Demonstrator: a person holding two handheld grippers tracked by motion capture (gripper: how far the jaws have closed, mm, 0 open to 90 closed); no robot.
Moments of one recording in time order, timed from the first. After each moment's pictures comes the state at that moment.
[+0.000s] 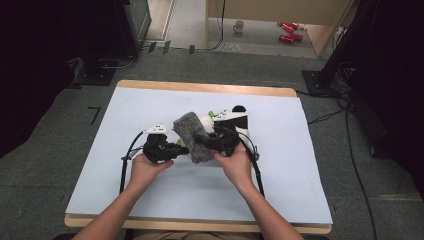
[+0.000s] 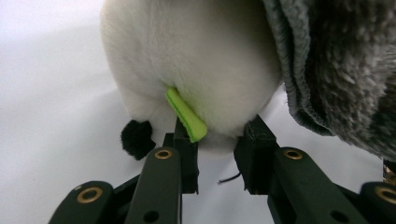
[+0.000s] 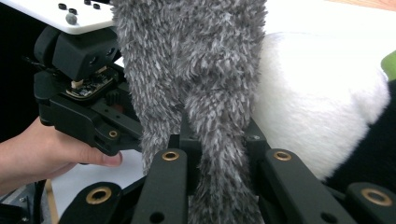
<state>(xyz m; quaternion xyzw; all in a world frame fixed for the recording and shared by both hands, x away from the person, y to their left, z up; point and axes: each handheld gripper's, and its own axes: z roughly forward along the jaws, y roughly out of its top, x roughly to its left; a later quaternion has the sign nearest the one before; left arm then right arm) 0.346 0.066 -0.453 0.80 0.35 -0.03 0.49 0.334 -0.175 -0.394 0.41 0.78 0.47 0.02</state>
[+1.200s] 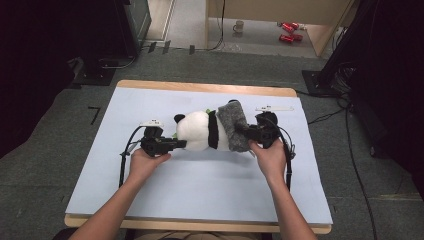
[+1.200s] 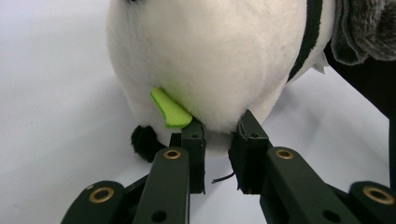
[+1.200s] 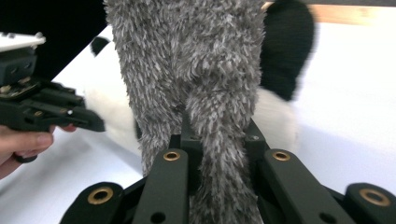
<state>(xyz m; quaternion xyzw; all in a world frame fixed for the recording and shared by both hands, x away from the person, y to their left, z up) 0.371 0.078 -0.462 0.78 0.38 -0.05 0.49 0.341 -0.279 -0.381 0.52 0.72 0.45 0.08</state>
